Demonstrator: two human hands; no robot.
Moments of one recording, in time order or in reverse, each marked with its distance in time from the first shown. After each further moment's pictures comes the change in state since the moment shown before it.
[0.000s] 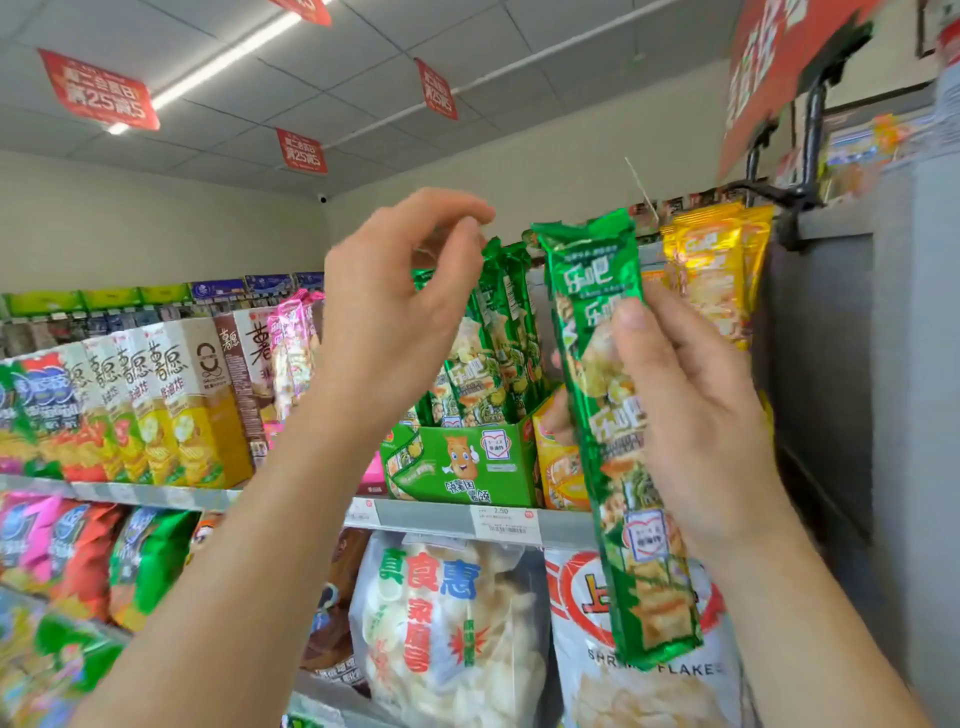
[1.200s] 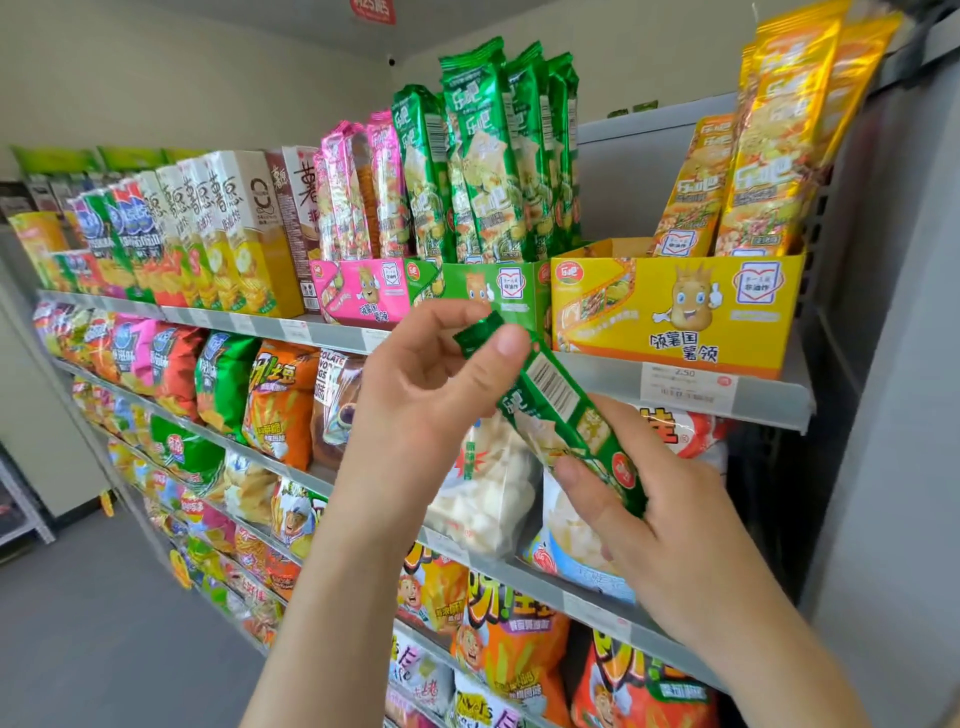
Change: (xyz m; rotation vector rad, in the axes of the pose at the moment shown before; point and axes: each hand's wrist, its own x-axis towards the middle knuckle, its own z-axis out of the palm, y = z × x) left_hand -0.161 0.050 0.001 -0.518 -0.008 -0.697; right_hand -0.136 0.013 -0.039 -0.454 -0.450 0.291
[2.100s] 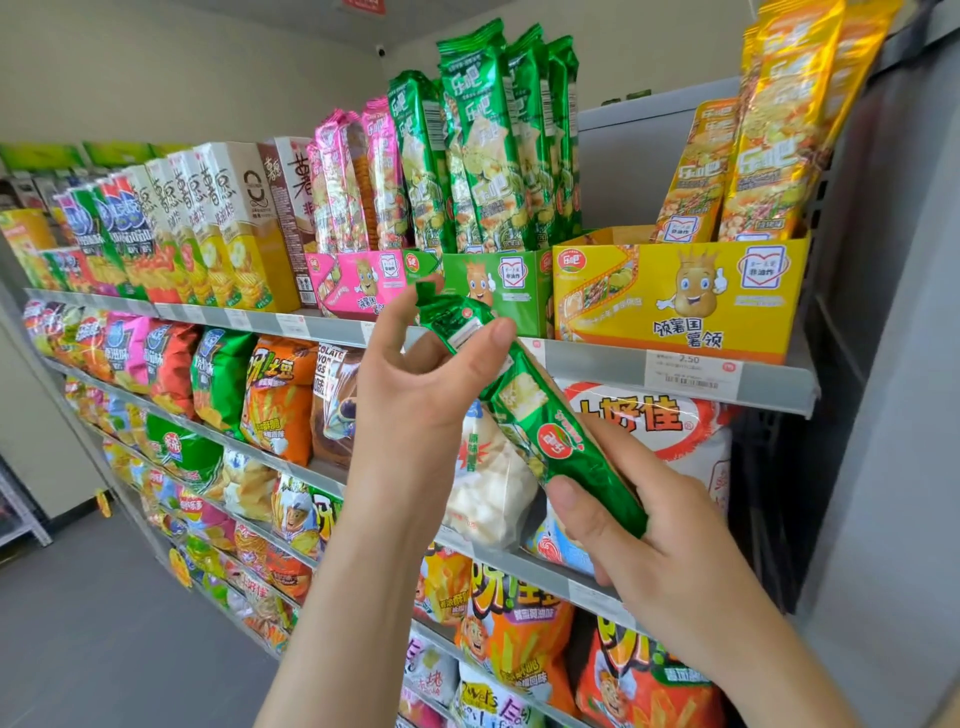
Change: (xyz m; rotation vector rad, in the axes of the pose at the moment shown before) left_hand 0.006 -0.017 0.002 -0.306 0.124 -0.058; right_hand -0.012 0.000 0.011 0.225 -0.069 0.047
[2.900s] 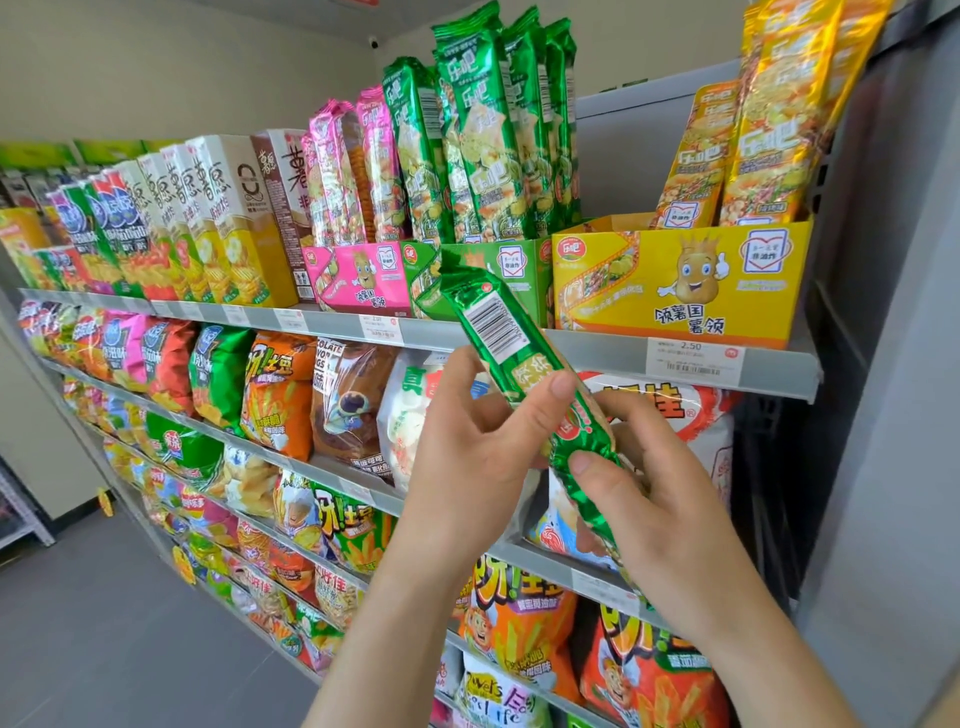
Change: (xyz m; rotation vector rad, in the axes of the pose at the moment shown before) left_hand -0.034 -0.014 0.009 0.238 -0.186 -0.077; right_hand 0.005 -0.001 0.009 0.195 0.130 0.131
